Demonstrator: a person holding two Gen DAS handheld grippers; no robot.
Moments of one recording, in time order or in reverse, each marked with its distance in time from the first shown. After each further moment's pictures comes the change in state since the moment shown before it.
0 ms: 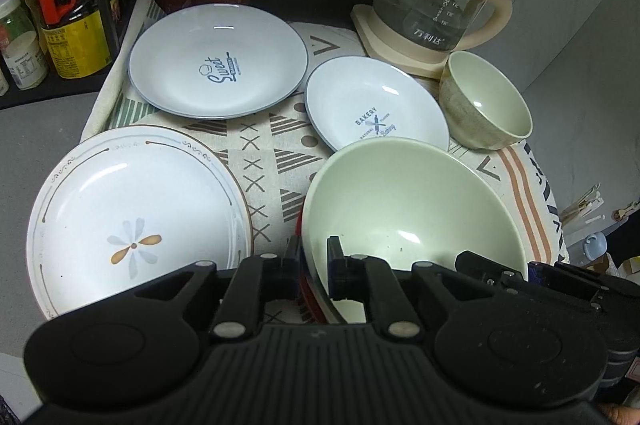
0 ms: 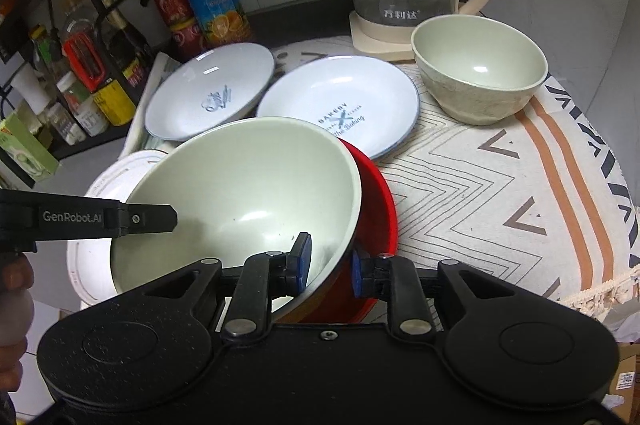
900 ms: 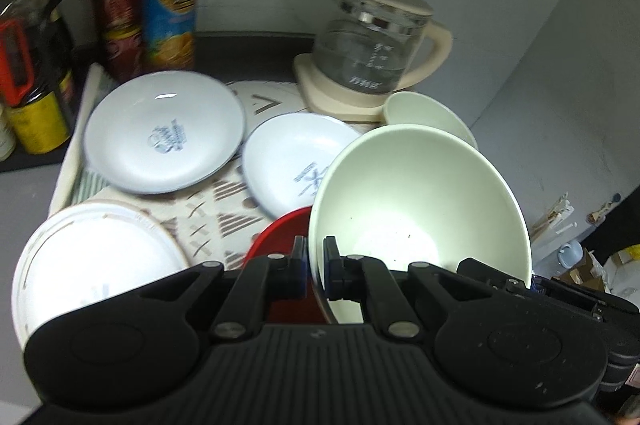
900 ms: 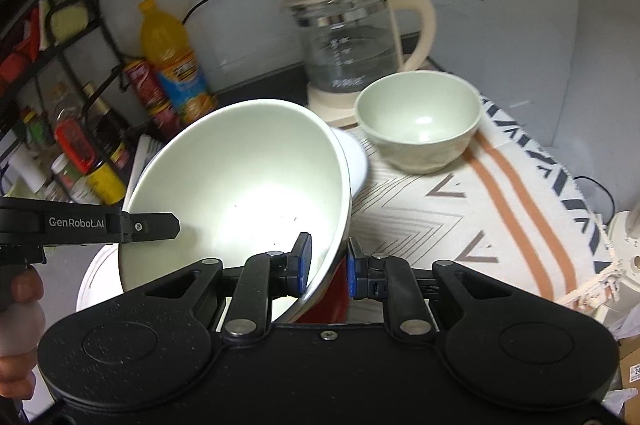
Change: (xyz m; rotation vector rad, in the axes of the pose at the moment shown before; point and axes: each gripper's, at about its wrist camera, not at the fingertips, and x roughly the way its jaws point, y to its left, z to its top) left arm -0.021 -0.037 0.017 0.084 -0.113 -0.069; right arm -0.043 -0.033 0.004 0.121 -0.185 -0.007
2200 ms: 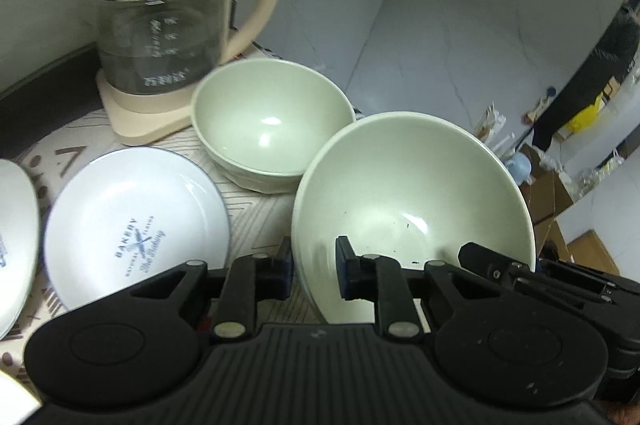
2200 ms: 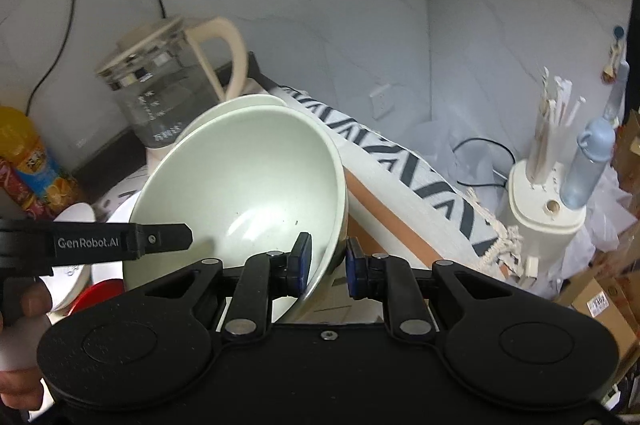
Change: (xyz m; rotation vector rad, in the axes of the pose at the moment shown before) left arm 0.107 -0.115 0.044 0.364 0.143 -0.250; right arm 0.001 -0.103 0.007 0.296 -0.074 -0.306
